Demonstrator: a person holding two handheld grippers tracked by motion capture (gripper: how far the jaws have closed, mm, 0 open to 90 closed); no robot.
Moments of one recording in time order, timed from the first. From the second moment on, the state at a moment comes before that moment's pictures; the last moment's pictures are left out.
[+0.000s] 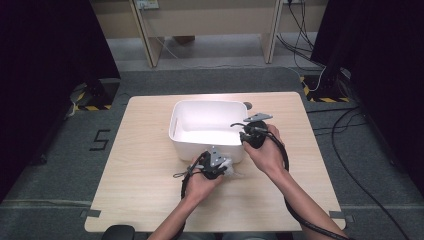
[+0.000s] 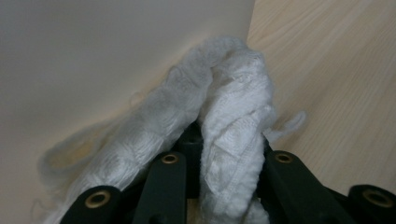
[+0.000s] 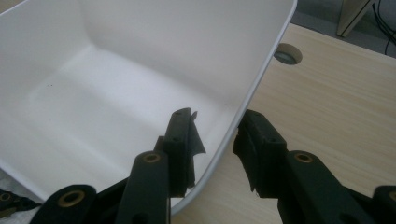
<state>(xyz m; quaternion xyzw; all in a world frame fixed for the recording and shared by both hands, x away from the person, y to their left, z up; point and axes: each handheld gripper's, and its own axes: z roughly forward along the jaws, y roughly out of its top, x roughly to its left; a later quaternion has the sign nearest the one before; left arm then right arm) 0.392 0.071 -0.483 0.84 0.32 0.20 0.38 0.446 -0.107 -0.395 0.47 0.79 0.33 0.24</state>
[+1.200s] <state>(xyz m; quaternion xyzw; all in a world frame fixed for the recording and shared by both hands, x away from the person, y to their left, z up) 0.393 0.067 -0.459 0.83 0.32 0.21 0.40 0.452 -0.104 -0.396 0.48 0.77 0.34 0.23</state>
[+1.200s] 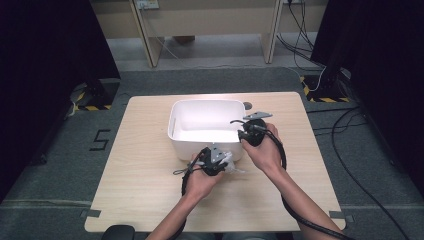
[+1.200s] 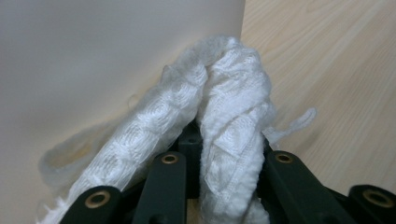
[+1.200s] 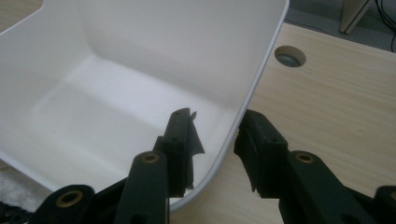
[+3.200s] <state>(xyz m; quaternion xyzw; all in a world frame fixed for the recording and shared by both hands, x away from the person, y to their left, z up) 0.401 0.045 -0.482 0.85 0.30 0.22 0.37 0.452 -0.101 -0.396 0.48 0.77 0.35 0.23</state>
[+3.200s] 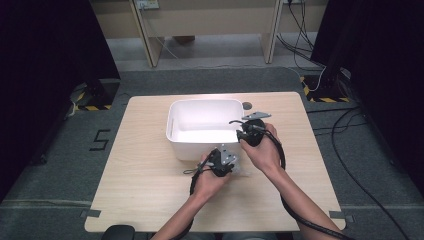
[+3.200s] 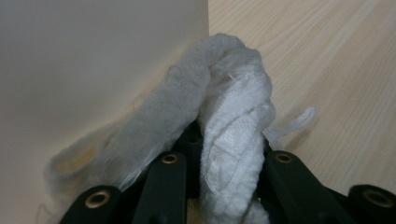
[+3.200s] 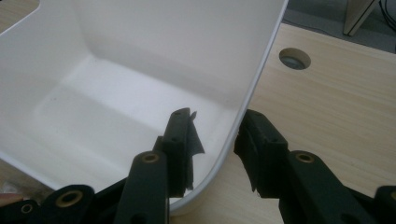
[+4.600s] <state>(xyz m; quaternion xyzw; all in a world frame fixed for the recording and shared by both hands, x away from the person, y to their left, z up) 0.400 0.058 -0.462 0.84 0.32 0.23 0.38 0.453 -0.104 -0.380 0.50 0.75 0.38 0.19</state>
